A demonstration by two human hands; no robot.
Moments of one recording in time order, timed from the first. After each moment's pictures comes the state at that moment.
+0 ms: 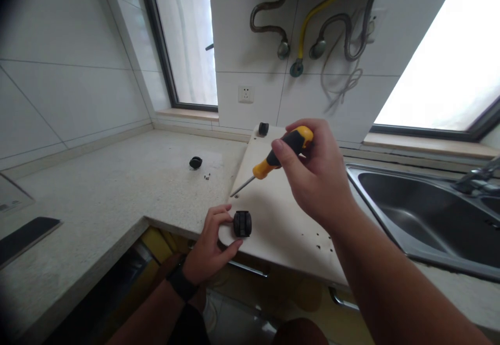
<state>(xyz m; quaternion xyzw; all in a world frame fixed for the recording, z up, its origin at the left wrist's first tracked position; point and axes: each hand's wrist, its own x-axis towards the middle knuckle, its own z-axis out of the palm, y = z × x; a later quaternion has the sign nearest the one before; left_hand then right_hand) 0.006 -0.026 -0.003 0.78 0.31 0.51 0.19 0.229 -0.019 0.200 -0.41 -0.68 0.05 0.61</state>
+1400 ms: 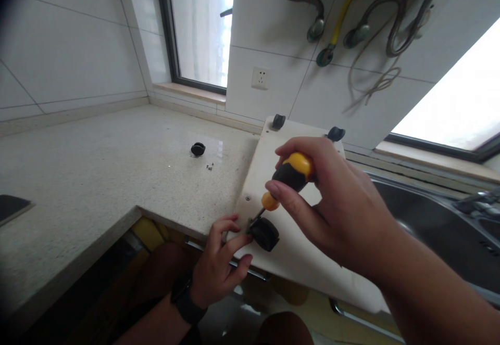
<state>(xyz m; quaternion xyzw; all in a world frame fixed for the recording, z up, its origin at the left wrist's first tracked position) 0.014 -0.040 -0.021 0.77 0.31 0.55 0.09 0.200 -0.029 0.210 -0.42 -0.84 -0.11 0.34</state>
